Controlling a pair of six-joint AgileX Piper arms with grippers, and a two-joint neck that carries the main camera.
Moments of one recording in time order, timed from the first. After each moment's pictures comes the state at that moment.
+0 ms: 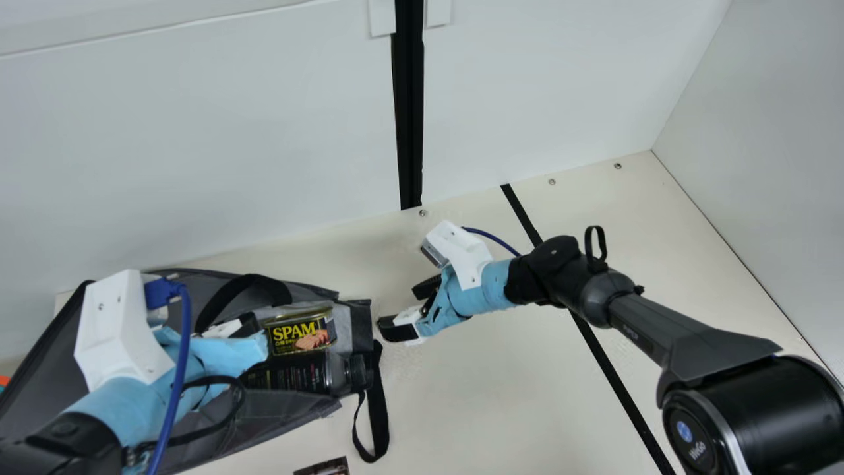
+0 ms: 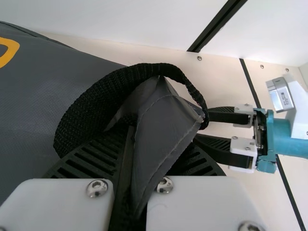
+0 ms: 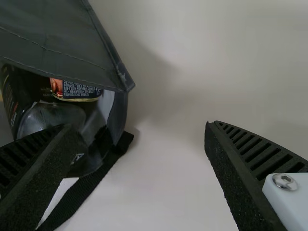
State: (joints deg) left arm -34.0 81.9 -69.5 0.0 32.6 -31.9; right arm 1.5 108.3 -66.8 67.4 45.3 -77.1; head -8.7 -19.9
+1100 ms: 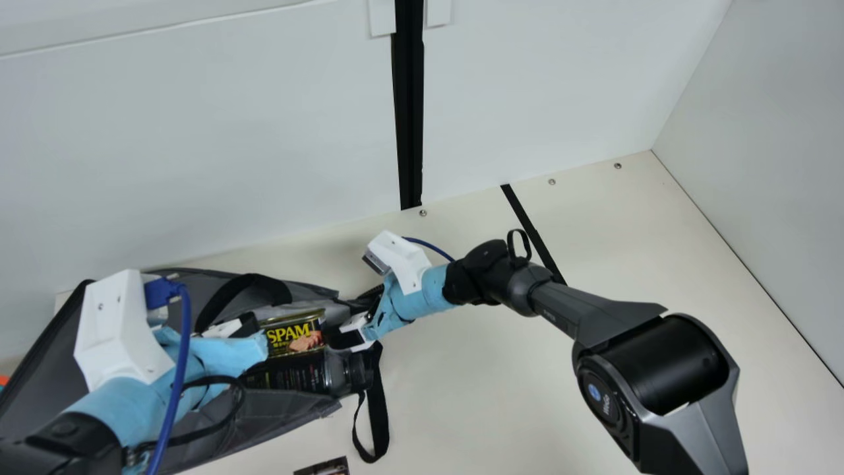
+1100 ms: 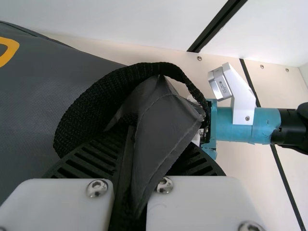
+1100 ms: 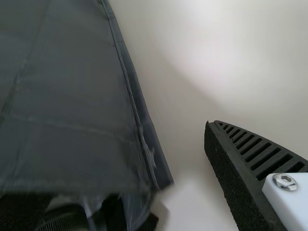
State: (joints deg) left arm -34.0 81.9 -69.5 0.0 32.6 -31.9; right arm 10.2 121.8 -78.2 74.4 45.6 -79.7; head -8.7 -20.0
